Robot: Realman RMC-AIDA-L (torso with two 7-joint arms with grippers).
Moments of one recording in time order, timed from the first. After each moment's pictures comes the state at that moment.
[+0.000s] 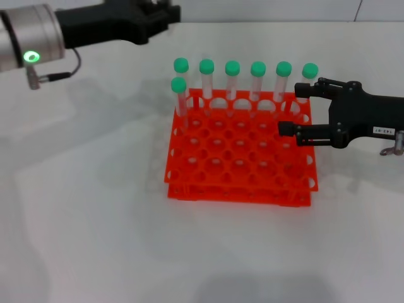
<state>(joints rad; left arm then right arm) -0.72 -2.03 0.76 0.64 1.80 1.33 -1.56 0.38 2.01 -1.21 -0.92 -1.54 -1.35 1.42</state>
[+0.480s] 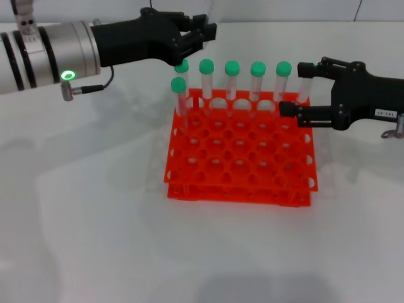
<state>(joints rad) -0.75 -2.07 0.76 0.55 1.79 1.34 -1.36 0.40 2.01 -1.18 -0.93 -1.52 -1.34 1.39</state>
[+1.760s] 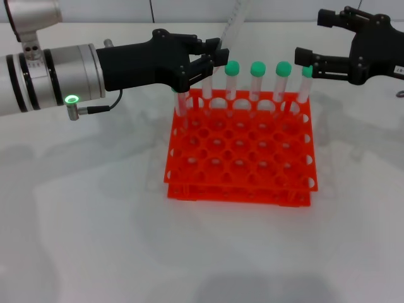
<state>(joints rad) -0.74 -2.07 0.77 0.49 1.77 1.43 -1.26 0.42 2.01 -1.10 -0.96 -1.44 -1.34 1.36</state>
